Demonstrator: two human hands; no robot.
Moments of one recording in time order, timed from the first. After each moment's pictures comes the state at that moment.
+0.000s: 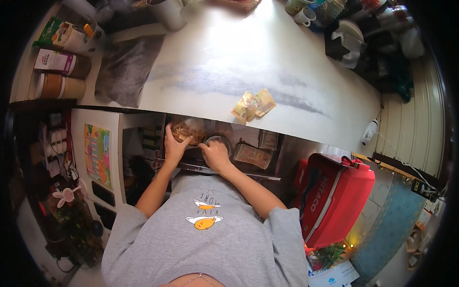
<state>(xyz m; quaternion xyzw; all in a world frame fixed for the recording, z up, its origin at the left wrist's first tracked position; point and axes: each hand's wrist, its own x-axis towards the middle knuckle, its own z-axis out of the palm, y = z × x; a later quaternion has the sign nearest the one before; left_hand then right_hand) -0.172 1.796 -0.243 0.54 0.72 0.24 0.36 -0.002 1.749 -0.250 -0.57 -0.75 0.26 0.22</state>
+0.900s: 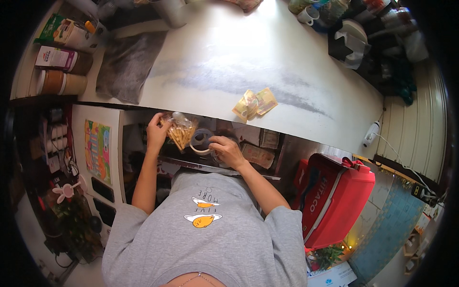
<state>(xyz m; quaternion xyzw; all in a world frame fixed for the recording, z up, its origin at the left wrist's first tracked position) -0.216 1.844 -0.224 0.54 0.70 0.26 0.38 0.044 1.753 -0.255 -0.45 -0.75 0.34 0.36</state>
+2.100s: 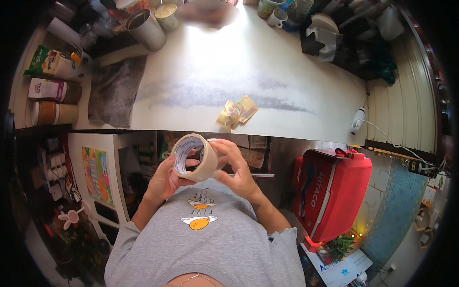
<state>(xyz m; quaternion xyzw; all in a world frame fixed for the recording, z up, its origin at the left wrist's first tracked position) -0.138 1.803 -0.066 0.13 0.36 0.26 0.89 0.078 1.751 -0.089 -0.44 -0.47 0.57 0.51</state>
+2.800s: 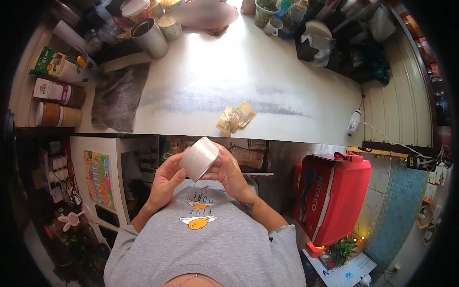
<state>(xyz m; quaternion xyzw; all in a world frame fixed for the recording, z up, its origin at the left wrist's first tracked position) -0.138 1.792 -0.054 0.45 0.38 0.30 0.75 0.055 1.756 -0.077 -0.38 -0.15 0.76 0.50</state>
